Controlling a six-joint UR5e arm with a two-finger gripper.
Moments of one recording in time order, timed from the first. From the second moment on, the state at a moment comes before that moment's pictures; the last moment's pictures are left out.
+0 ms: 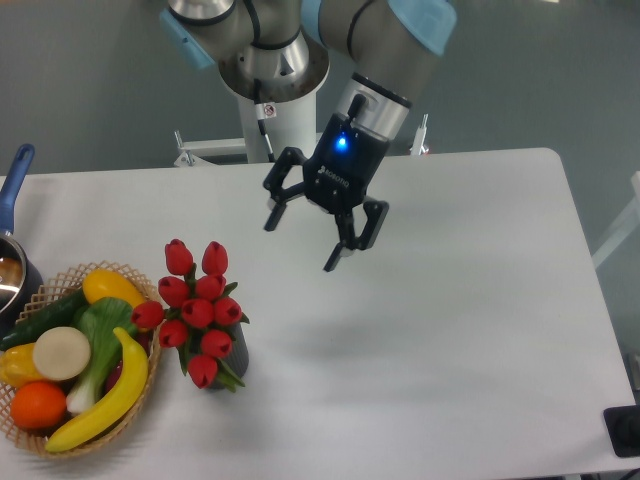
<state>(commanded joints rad) 2.68 -1.66 -1.87 -0.90 0.53 1.07</state>
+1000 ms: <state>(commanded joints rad) 2.64 -1.72 -1.96 -0.87 0.54 1.32</state>
